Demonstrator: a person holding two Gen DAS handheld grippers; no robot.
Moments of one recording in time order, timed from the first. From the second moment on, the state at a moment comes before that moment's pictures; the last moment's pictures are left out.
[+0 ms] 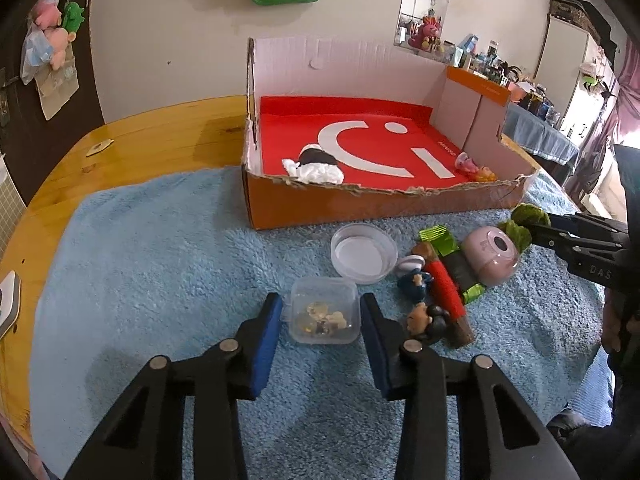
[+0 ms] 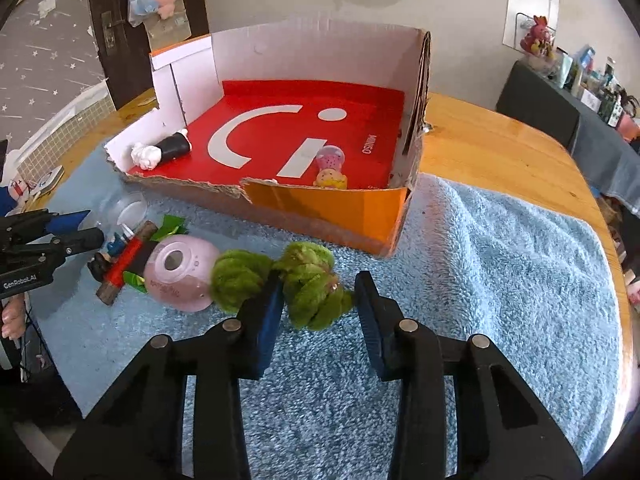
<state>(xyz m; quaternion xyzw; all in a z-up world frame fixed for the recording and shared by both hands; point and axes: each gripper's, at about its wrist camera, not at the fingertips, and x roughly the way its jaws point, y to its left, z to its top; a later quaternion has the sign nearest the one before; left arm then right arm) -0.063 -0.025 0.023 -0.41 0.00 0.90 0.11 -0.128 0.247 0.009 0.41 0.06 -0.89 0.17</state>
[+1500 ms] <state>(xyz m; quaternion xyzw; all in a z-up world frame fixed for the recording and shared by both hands) -0.060 0.016 0.105 -0.31 0.02 0.94 0.16 -0.096 0.204 0.080 0.30 0.04 -0.93 0.18</state>
